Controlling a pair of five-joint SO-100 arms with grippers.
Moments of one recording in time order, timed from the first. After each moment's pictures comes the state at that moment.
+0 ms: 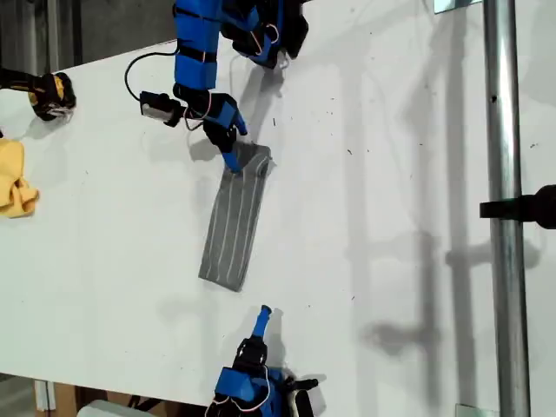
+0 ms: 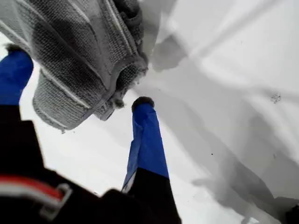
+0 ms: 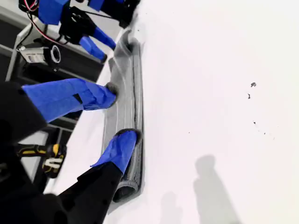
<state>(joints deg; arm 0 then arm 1) -6.6 199.0 170.5 68.8 -62.8 24.2 109.4 133.4 58.7 74.7</state>
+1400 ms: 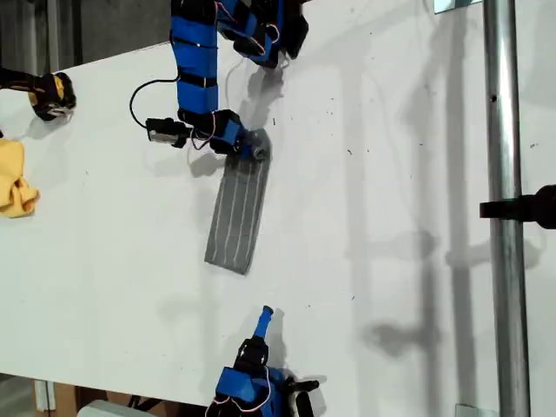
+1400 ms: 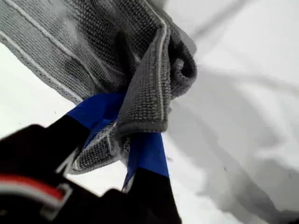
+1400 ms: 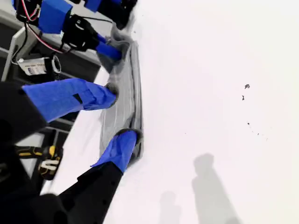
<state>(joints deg) -5.5 199.0 170.5 69.3 -63.4 19.7 99.9 124.5 61.4 72.6</state>
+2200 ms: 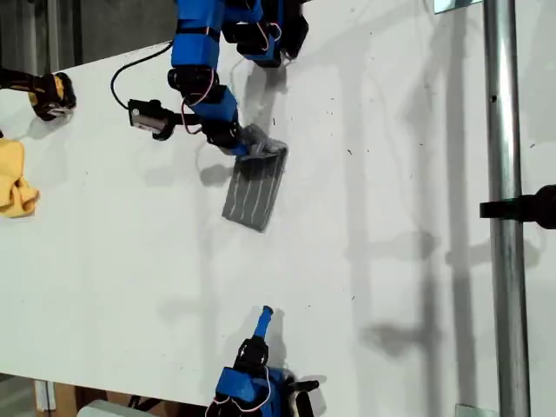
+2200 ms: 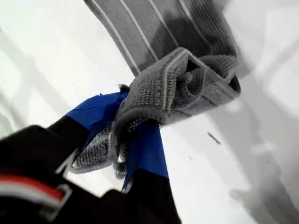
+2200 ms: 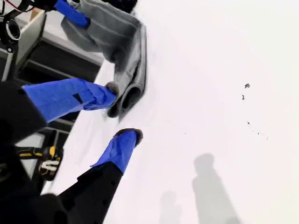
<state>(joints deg) -5.5 199.0 170.5 69.3 -63.2 11.7 117.9 116.8 66.3 70.8</state>
